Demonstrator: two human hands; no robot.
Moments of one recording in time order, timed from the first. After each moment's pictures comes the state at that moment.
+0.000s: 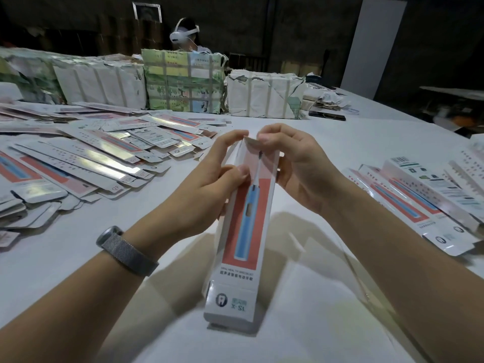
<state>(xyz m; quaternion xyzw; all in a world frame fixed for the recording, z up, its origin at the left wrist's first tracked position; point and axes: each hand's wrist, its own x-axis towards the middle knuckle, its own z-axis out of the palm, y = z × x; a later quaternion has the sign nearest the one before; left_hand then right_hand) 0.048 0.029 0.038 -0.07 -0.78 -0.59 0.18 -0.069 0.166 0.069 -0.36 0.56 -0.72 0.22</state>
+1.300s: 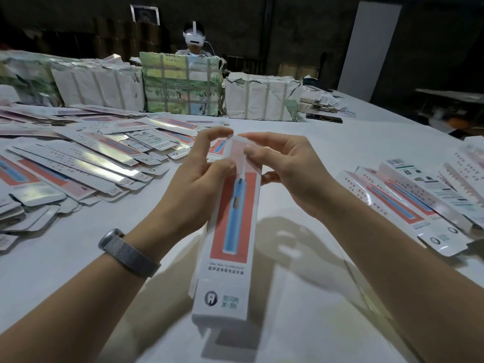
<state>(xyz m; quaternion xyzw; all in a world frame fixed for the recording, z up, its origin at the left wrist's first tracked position) 0.046 0.029 0.040 -0.03 -0.76 -0.58 0.28 -0.057 0.166 0.070 -0.39 0.66 -0.63 0.11</state>
